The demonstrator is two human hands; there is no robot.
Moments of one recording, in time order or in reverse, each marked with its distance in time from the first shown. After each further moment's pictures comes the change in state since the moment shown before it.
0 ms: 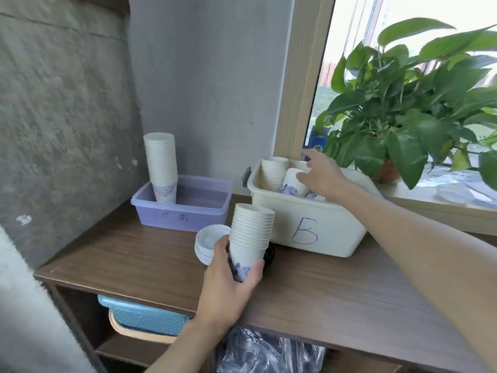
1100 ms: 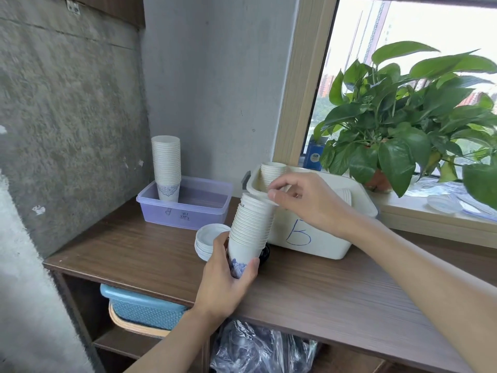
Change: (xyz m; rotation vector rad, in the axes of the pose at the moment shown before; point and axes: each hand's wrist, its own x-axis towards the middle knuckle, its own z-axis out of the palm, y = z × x) left_hand -0.009 0.020 -0.007 0.015 -0.018 0.073; right_hand -0.106 -0.050 -0.023 0.297 -0.137 -0.396
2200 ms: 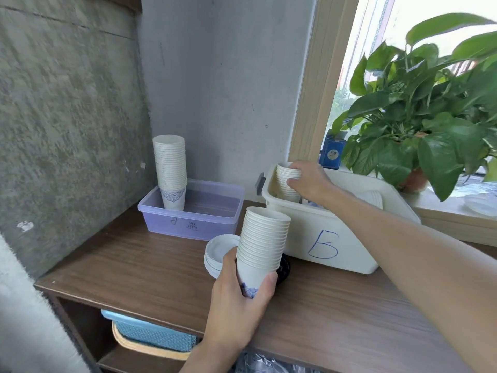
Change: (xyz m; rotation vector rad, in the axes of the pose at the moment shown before) left_hand 0.014 -0.019 0.005 -0.086 0.077 -0.046; right_hand 0.125 0.100 0.033 -0.251 0.132 0.316
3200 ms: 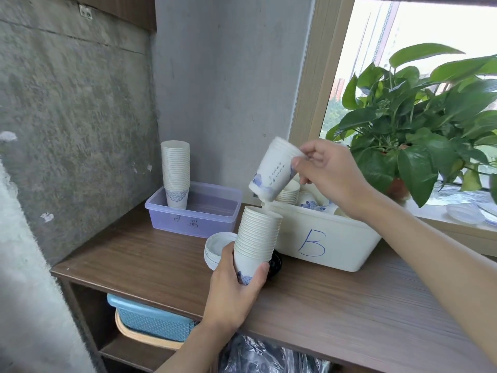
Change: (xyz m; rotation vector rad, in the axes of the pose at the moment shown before) left_hand -0.003 0.006 -0.002 0.033 -0.032 -0.025; right_hand -0.101 -0.062 -0.084 0.544 0.067 -0.315
